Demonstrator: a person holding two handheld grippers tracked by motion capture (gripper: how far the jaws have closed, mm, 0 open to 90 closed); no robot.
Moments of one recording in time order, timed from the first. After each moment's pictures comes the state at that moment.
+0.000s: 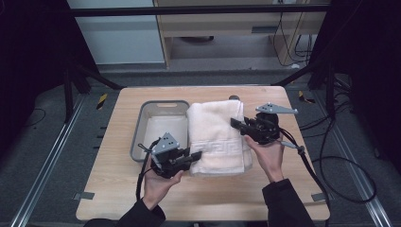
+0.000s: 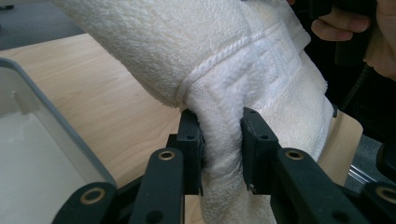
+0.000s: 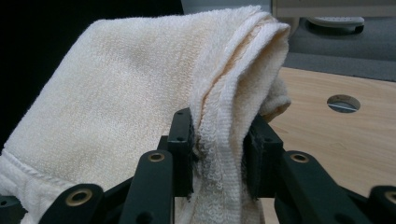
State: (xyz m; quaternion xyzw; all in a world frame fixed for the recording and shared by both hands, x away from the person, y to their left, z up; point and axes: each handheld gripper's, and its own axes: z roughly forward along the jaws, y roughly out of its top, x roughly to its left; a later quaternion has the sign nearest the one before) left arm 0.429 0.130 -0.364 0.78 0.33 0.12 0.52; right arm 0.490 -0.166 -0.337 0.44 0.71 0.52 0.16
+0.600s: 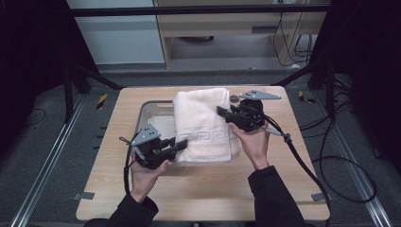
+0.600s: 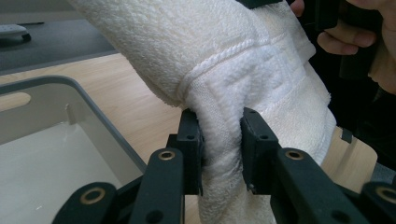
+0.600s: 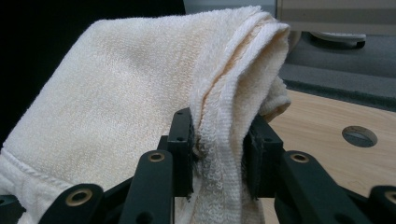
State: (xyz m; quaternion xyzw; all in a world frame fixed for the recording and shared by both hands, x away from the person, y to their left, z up) left arm 0.441 0.165 -0.348 0.75 0.36 0.14 0.54; right arm 0.510 -0.127 -0.311 0.43 0.71 0.53 0.18
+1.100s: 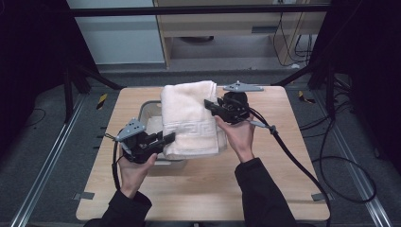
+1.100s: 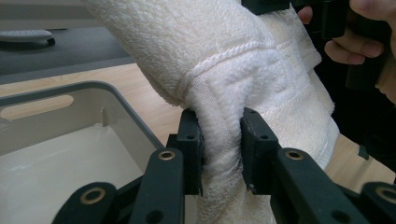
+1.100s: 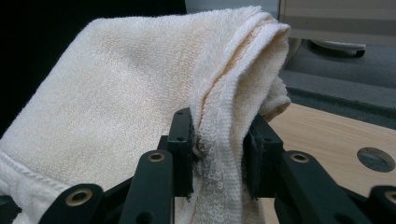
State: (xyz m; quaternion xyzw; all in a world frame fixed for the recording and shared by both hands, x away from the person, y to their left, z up) left arm 0.449 0.195 -0.342 0.73 0.38 0.16 0.55; right arm 0.526 -0.089 -0.299 0.42 0.72 0.52 0.19
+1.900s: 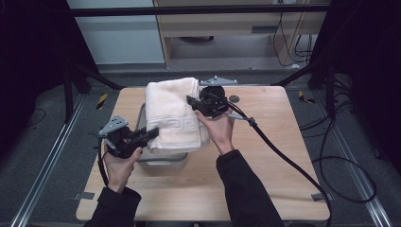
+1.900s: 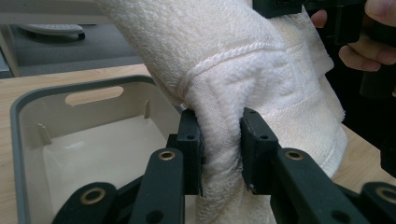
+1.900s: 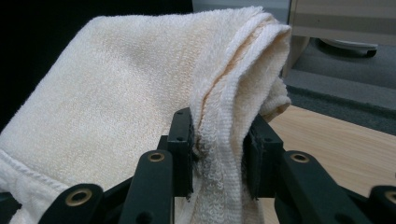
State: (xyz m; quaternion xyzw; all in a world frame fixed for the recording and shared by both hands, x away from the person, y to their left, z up) left arm 0.462 0.235 -0.344 0.71 0.42 0.17 0.54; right arm 0.550 -0.040 -0.302 0.41 0.73 0.51 0.19
